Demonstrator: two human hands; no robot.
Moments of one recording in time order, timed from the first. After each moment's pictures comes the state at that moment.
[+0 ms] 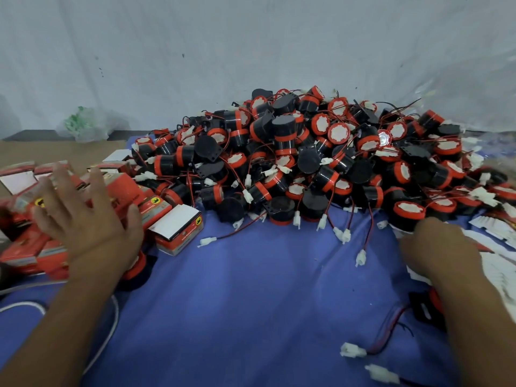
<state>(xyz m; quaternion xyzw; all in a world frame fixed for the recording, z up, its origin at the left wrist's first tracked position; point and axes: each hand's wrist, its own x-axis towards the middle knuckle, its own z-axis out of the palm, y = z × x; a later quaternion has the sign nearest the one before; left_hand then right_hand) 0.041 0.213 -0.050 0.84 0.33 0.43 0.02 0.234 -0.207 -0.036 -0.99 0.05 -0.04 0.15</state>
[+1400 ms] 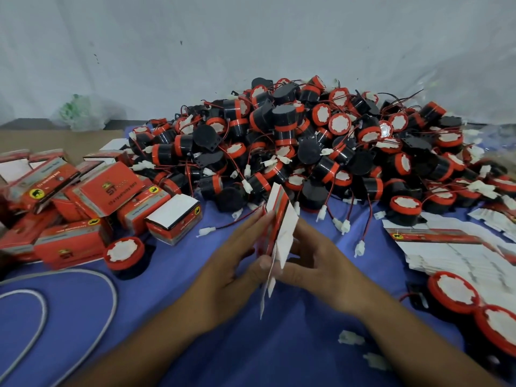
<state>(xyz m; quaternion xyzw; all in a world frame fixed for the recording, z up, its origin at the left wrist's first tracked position) 0.056 0.067 -0.079 0.82 -0.12 0.17 0.54 0.150 -0.107 -0.062 -0.64 -0.42 0.23 0.60</state>
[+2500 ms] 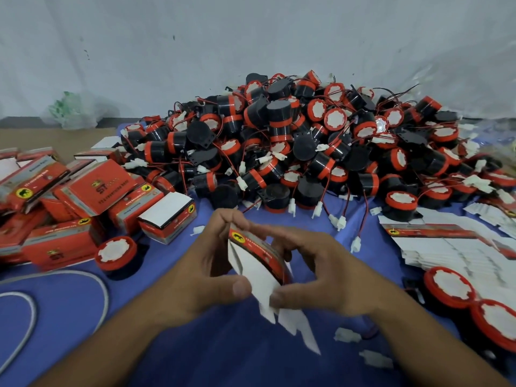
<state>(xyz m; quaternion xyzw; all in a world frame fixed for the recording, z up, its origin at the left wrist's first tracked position) 0.041 0.082 -0.049 0.70 -0.18 0.04 0.69 0.148 -0.122 -0.038 -0.69 -0.52 0.20 0.46</state>
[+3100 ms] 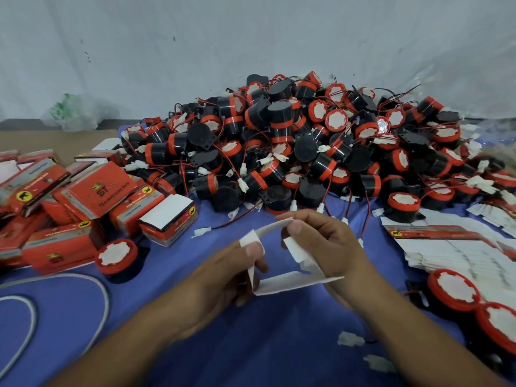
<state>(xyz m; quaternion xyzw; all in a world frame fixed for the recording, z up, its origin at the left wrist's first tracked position) 0.056 0.074 -0.077 0.65 0.01 -0.03 0.76 0.145 -0.102 -0.042 -0.61 -0.29 0.16 0.71</state>
